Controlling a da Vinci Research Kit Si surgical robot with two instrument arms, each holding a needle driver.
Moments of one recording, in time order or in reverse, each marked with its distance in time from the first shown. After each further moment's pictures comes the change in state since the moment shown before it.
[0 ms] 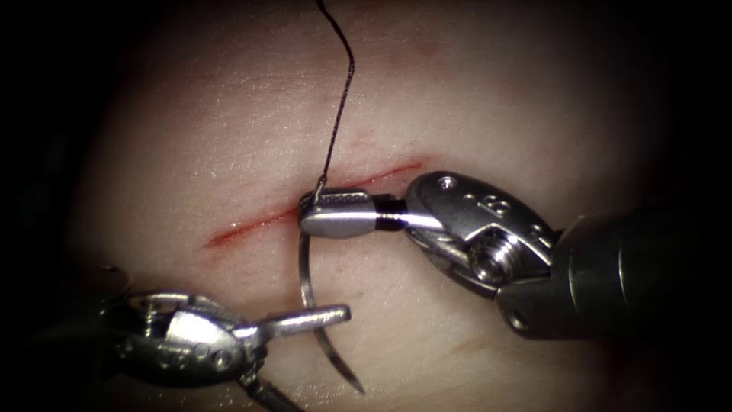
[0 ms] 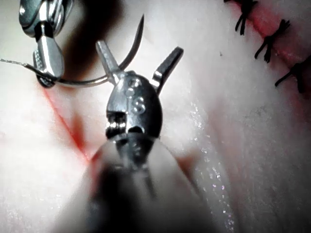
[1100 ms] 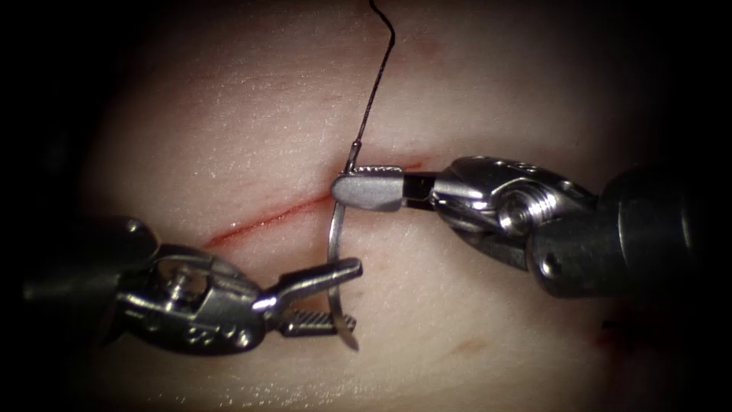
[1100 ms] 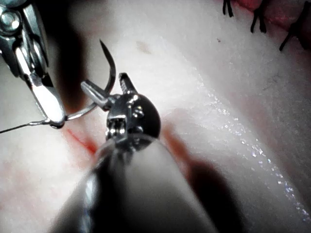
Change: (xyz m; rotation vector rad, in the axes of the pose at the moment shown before) right arm 0.002 -0.001 -0.002 -0.289 -0.099 0.414; left arm 0.000 -0.003 -0.001 0.317 -0.262 0.404
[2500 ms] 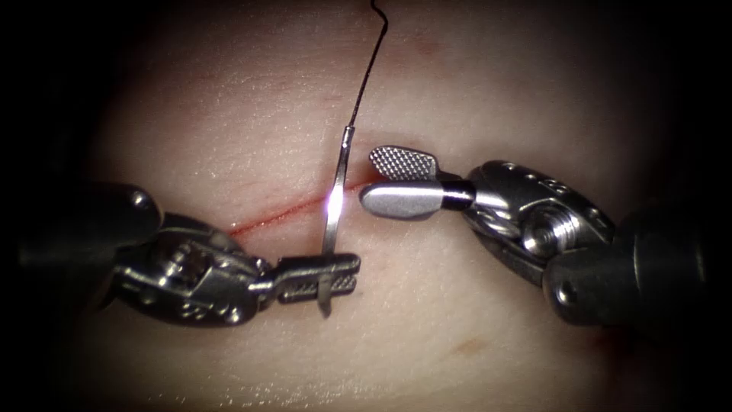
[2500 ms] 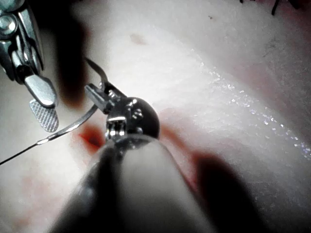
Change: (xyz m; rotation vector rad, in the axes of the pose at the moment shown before) right arm -0.001 0.001 -0.002 0.150 0.145 0.023; left arm -0.001 -0.001 -0.001 0.004 0.049 0.185
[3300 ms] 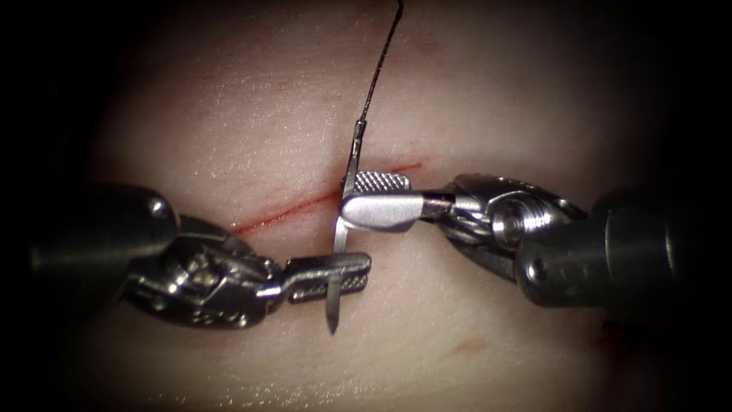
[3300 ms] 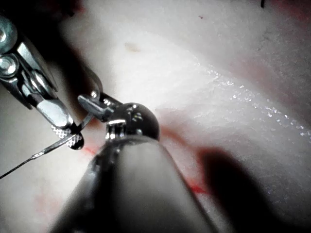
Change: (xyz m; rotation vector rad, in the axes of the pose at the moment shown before) right arm -0.001 0.000 0.002 0.059 -0.027 0.117; left arm 0.000 -0.001 0.001 0.107 -0.020 0.127
